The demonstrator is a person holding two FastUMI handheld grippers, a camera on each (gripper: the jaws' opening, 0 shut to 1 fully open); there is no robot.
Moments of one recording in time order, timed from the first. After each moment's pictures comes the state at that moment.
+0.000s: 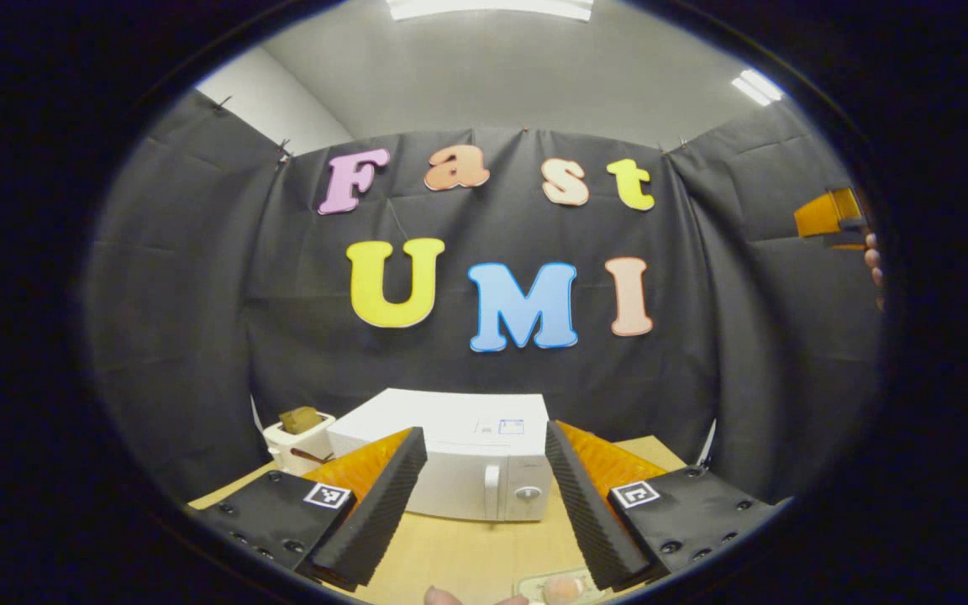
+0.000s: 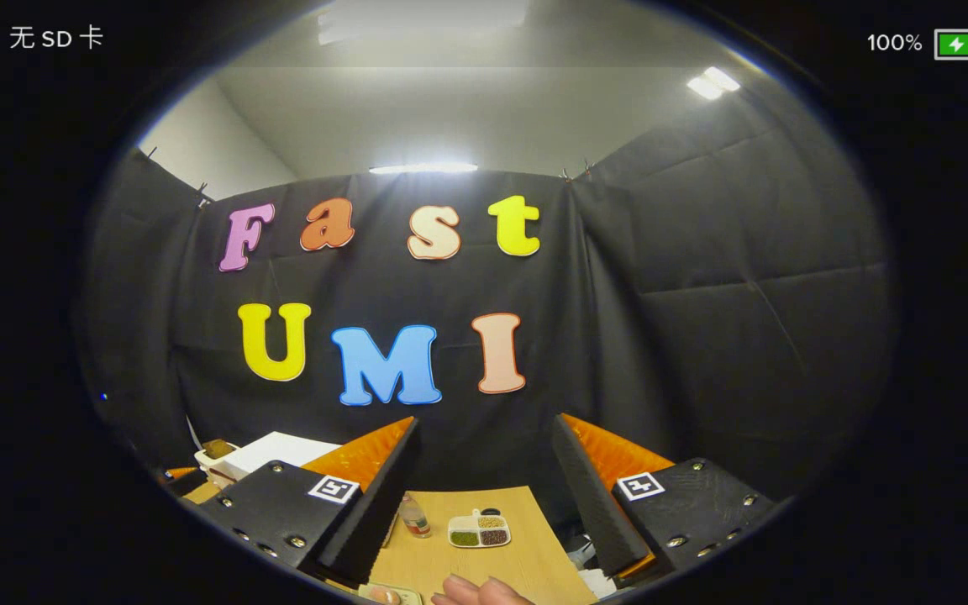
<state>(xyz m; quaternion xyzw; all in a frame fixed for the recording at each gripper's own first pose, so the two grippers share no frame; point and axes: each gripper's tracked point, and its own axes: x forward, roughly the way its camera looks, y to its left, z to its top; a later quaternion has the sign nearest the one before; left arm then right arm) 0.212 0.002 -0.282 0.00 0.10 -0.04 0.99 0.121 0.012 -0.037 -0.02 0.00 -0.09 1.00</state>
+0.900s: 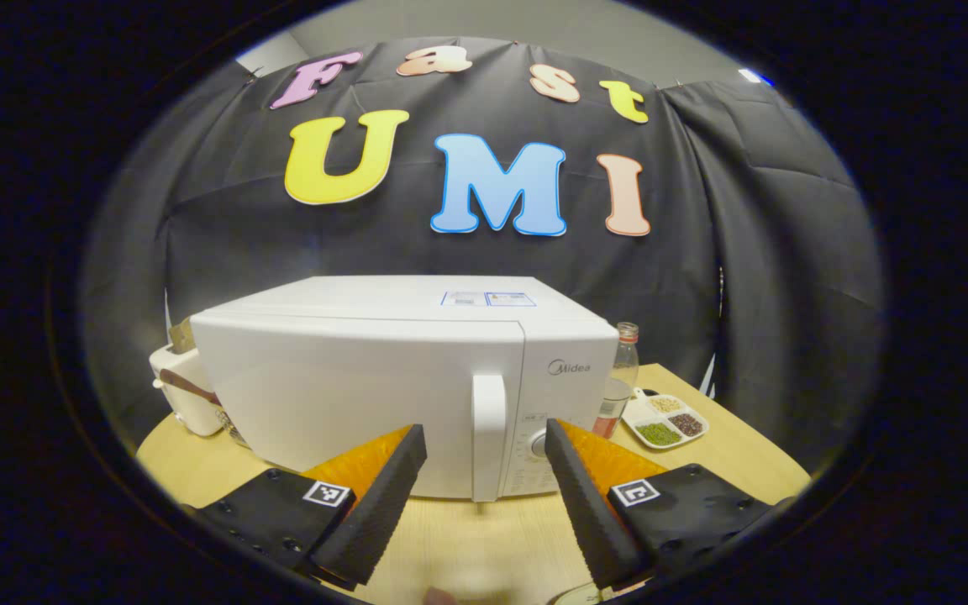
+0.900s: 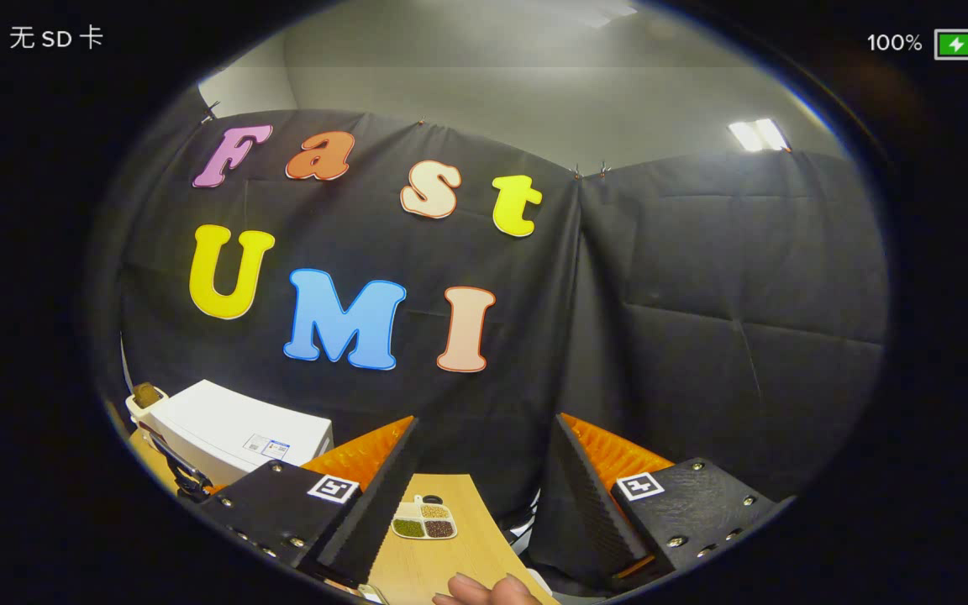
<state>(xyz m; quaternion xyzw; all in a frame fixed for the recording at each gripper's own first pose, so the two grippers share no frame) 0.339 -0.014 -0.534 -0.01 0.21 -0.11 0.97 0.169 0.039 -0.066 -0.12 0.06 -0.18 0.97</state>
